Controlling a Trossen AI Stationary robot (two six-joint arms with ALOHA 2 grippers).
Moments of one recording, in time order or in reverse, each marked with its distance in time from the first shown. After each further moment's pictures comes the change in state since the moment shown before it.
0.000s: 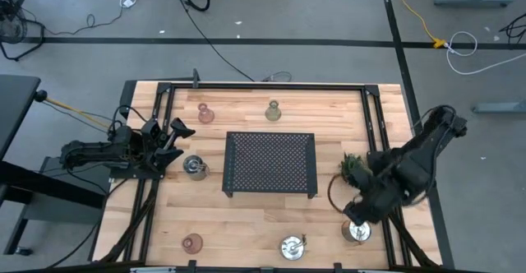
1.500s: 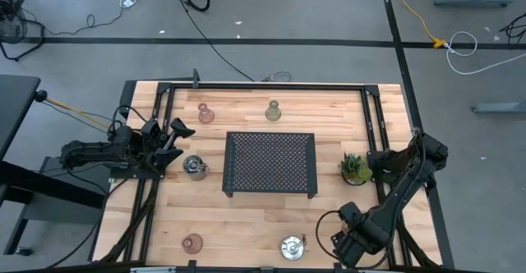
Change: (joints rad) left arm 0.000 0.000 0.000 0.001 0.000 0.000; right arm 0.118 0.356 -0.092 0.151 -0.210 0.296
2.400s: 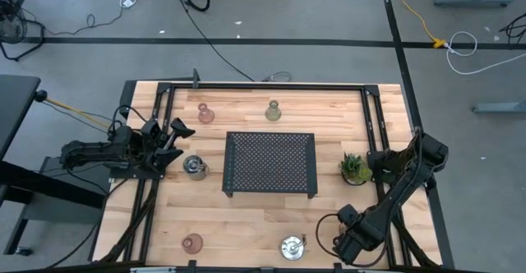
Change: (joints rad) left arm 0.000 0.000 0.000 0.000 0.000 0.000; right arm -0.004 -0.001 -0.191 0.196 -0.043 -0.109
